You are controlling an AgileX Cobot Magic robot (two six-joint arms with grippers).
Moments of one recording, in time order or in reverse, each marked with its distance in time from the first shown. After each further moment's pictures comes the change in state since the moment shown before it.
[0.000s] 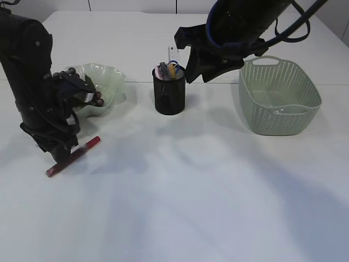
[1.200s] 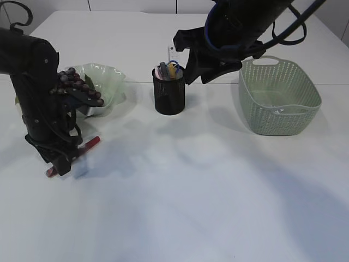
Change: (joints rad) left arm 0.021 0.084 0.000 -0.012 -0.029 0.038; right arm 0.000 0.014 0.000 0.002 -0.019 0.000
